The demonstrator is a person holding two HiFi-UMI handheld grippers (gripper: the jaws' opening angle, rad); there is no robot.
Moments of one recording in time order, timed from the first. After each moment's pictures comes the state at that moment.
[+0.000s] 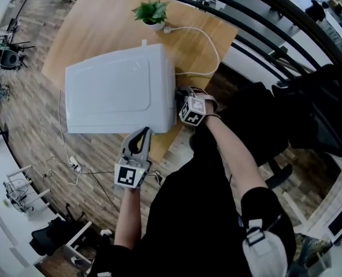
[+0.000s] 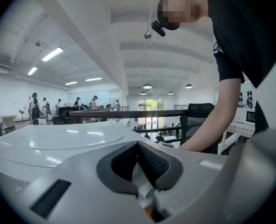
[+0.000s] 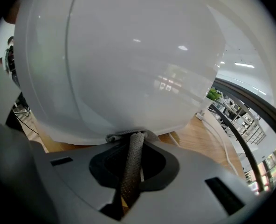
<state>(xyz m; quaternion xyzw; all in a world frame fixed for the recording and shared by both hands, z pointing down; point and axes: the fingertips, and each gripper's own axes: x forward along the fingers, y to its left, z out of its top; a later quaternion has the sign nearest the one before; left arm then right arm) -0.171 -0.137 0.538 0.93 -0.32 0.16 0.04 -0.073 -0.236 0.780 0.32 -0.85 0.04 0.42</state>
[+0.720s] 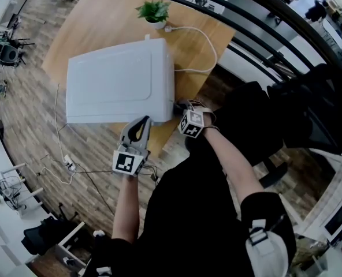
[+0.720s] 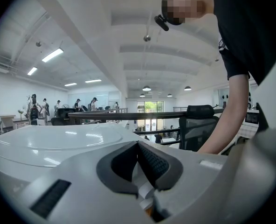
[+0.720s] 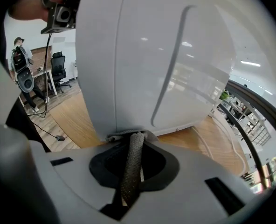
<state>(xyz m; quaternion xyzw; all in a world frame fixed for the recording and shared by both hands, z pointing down) -0.169 -0.137 0.534 0.93 -0.32 0.15 0.04 -0.098 -0.152 0.782 0.29 -0.85 0.05 0.43</state>
